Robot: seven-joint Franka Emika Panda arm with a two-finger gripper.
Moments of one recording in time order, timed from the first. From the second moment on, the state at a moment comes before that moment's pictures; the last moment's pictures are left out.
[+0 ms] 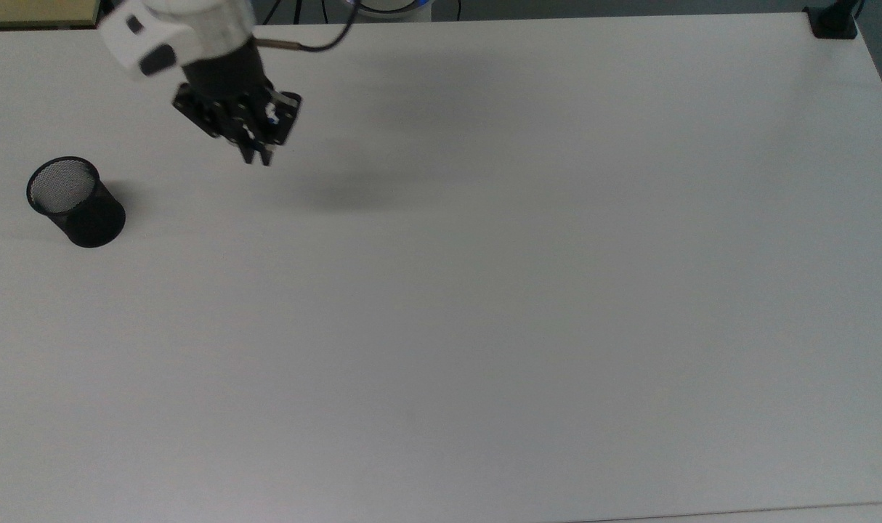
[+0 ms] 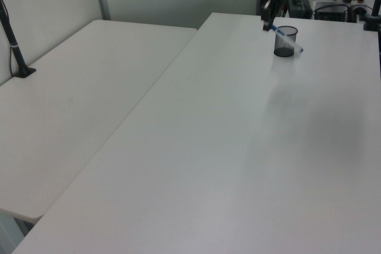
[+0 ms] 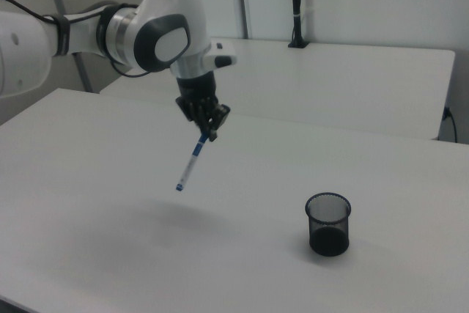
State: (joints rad) arm -0.30 0.17 0.16 -1.70 0.01 1.98 -0.04
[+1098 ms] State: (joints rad) arm -0.14 0.41 0.18 -1.72 0.02 2.10 0.06
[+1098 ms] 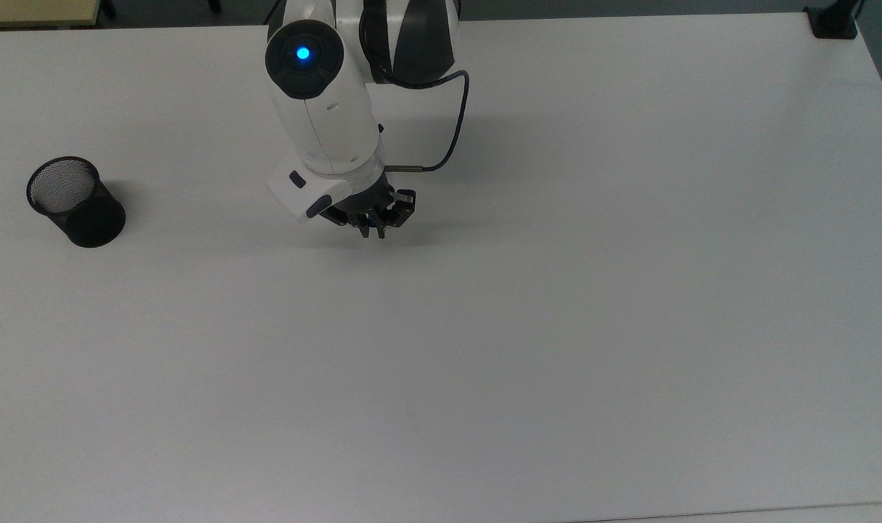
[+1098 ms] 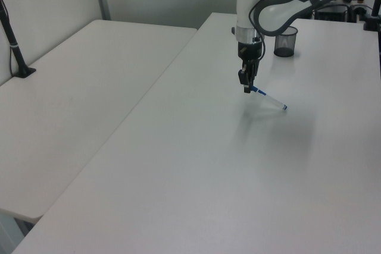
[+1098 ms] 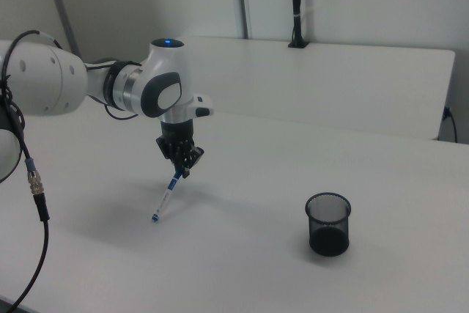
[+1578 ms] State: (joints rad) arm -0.14 0.41 0.18 -1.72 0.02 2.10 0.08
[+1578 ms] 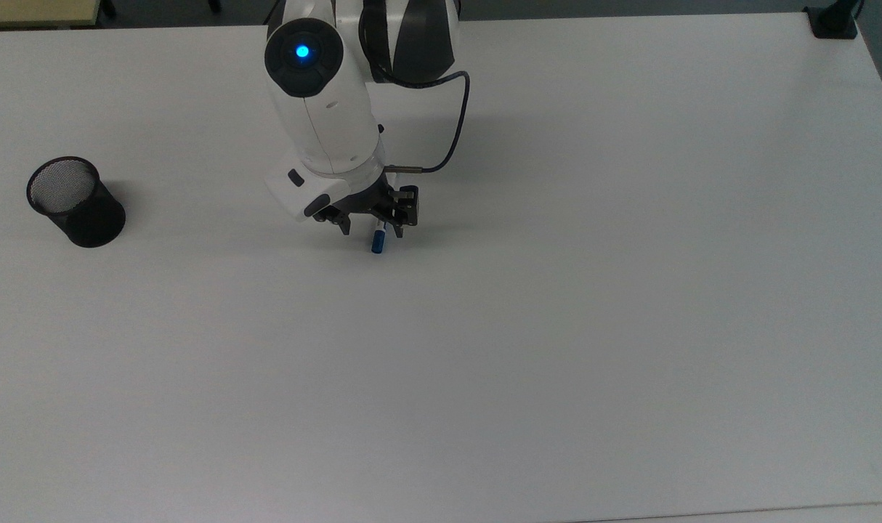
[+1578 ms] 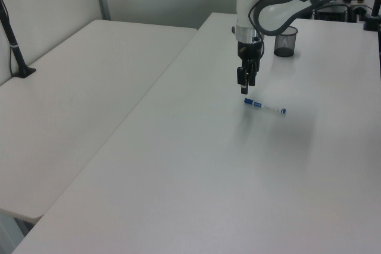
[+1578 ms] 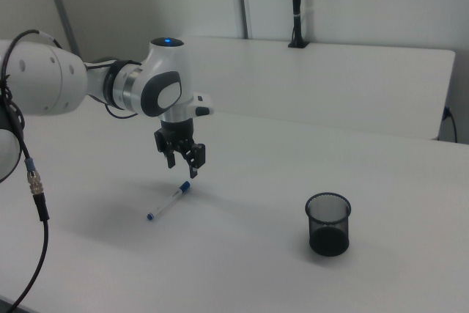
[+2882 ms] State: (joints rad) arm -0.08 -0.06 0.01 -1.67 -0.02 1.67 0.14
